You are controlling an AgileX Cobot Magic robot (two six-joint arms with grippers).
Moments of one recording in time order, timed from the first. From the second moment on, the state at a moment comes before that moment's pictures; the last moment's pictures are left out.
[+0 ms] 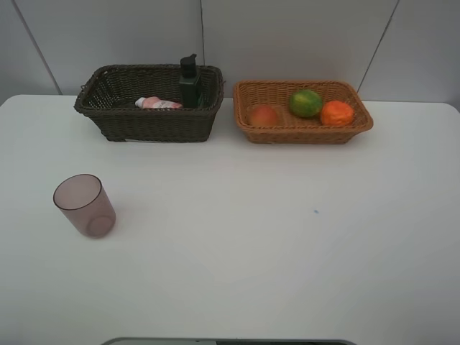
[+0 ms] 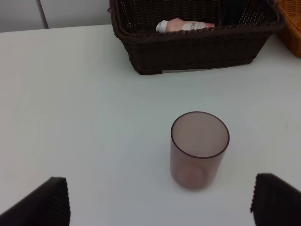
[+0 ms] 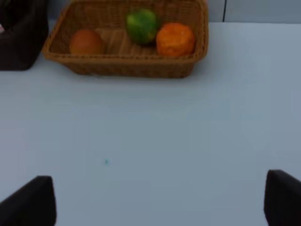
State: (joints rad) left arm -0.16 -0.01 -0.50 0.03 1.07 -0.04; right arm 0.30 0.09 -0.54 -0.17 1.06 0.22
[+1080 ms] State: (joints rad) left arm -0.16 -0.01 -0.50 0.03 1.07 -0.04; right arm 0.05 0.00 -0.53 -0.18 1.06 0.15
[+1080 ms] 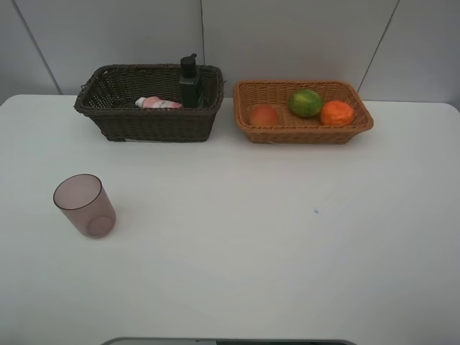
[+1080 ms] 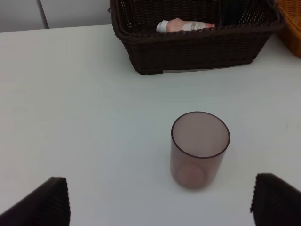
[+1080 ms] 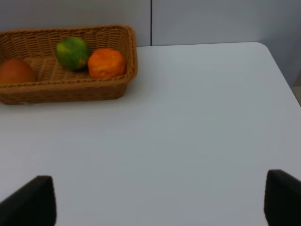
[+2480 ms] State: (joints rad) left arm -0.16 -0.01 -0.50 0.03 1.07 -0.04; right arm 0.00 0.00 -0.53 -0.14 1.06 0.14
